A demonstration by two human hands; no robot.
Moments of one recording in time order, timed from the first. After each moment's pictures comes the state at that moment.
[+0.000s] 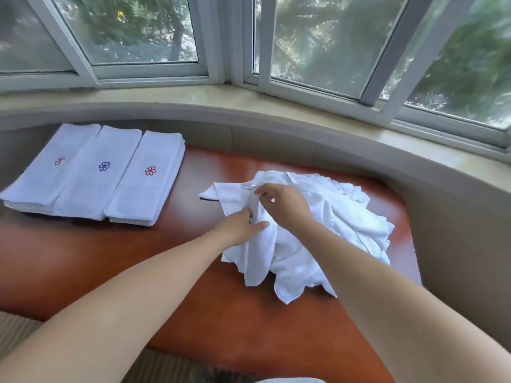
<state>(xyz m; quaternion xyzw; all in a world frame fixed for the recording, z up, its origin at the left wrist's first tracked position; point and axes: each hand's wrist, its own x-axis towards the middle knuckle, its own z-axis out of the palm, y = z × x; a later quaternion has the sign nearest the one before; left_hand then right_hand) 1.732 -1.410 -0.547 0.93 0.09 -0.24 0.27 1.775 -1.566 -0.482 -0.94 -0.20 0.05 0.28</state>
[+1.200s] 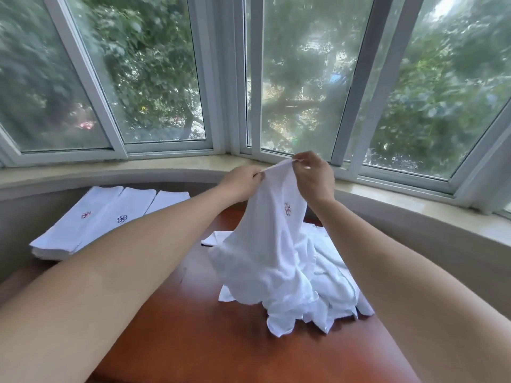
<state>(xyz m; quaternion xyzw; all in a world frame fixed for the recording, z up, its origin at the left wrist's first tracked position) 1.736 -1.449 -0.298 0.97 -0.03 0.04 0.25 1.763 -1.636 -0.303 -0.85 -0.06 -0.16 0.51</state>
